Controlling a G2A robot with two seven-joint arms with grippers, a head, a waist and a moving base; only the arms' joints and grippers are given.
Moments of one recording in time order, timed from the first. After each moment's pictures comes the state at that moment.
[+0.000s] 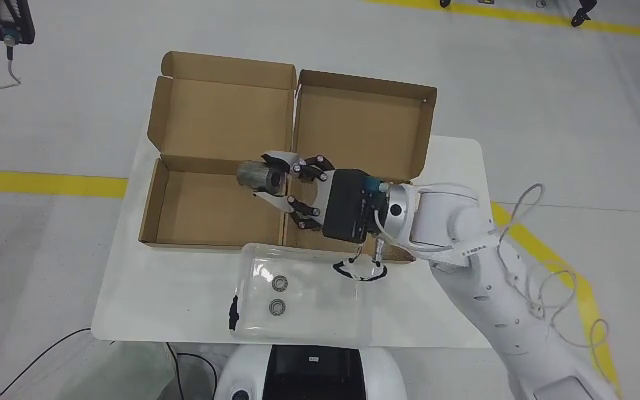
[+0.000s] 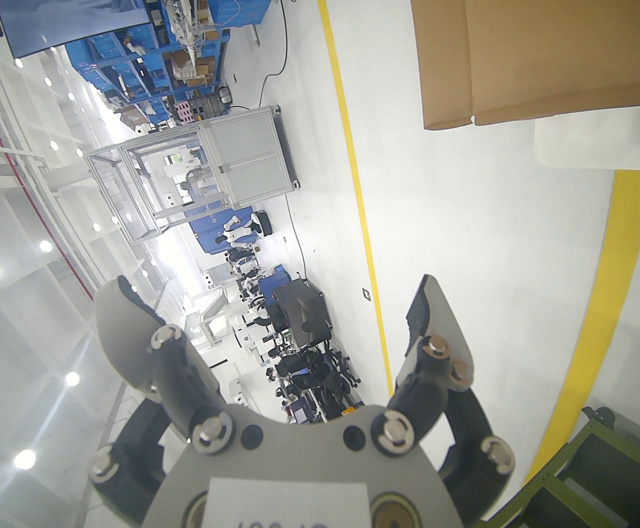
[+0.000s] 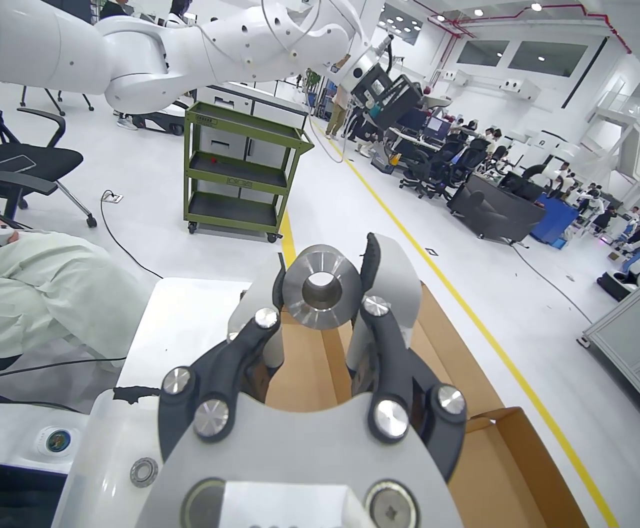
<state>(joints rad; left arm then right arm) 0.11 -0.38 -0.87 -1.29 2.37 -0.77 0.65 -0.92 -1.26 0.94 -1.90 -1.05 -0.70 0.16</state>
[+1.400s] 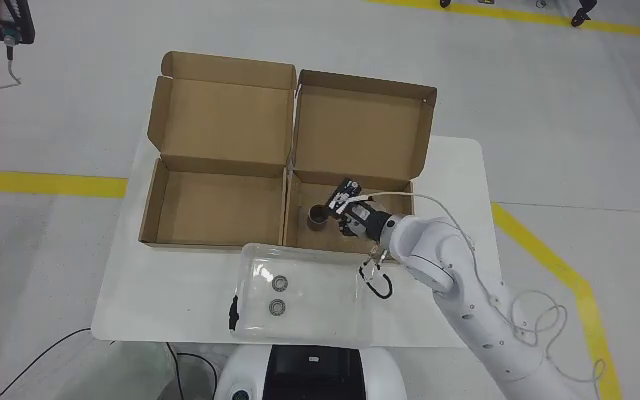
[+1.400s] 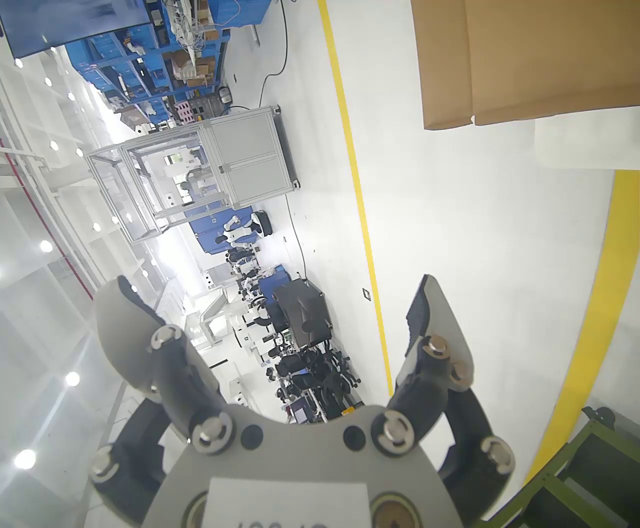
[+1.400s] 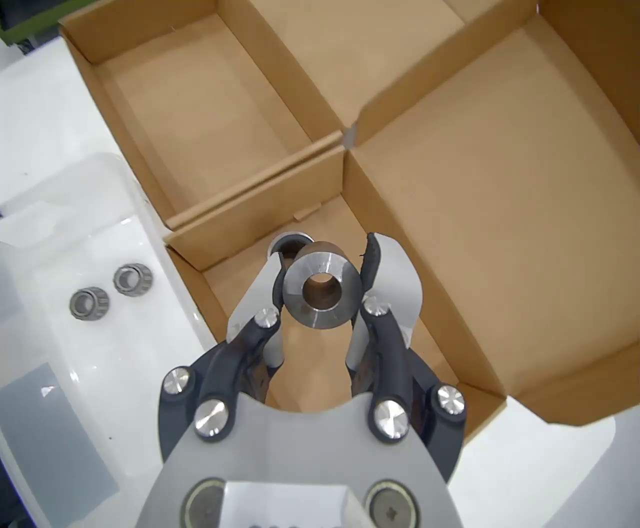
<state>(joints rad) 0.11 -0.38 -0.87 -1.29 2.37 -0.77 0.65 -1.12 -1.23 0.98 -1.81 -1.21 -0.36 0.78</state>
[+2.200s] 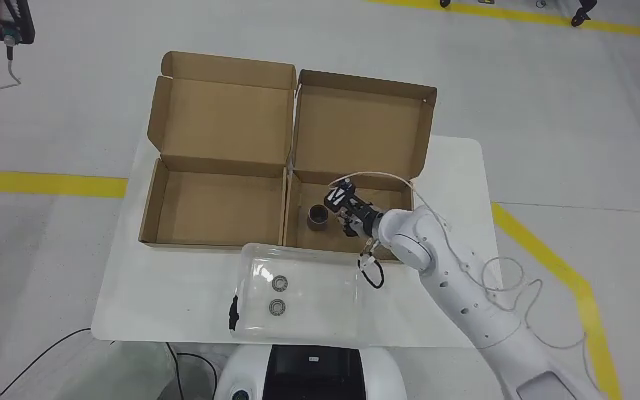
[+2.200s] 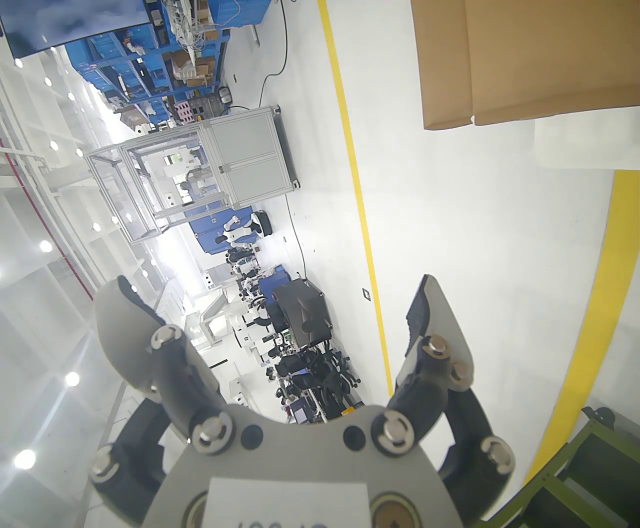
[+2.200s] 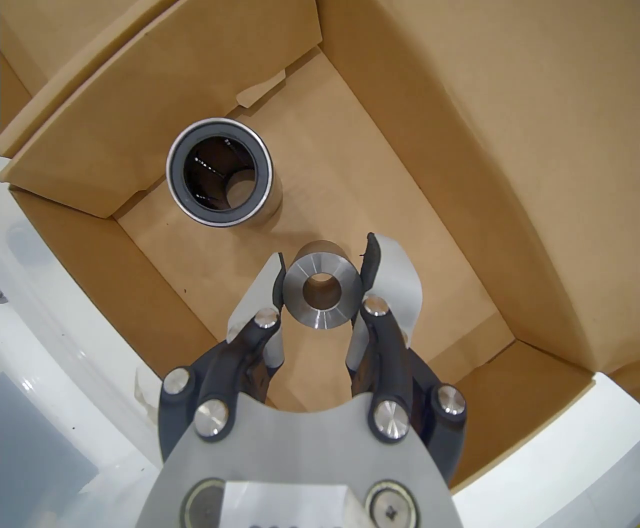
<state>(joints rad) 0.11 -0.38 -0.87 -1.29 2.37 -0.77 0.65 -0.97 -1.28 0.86 -1.48 -1.13 -0.30 0.85</state>
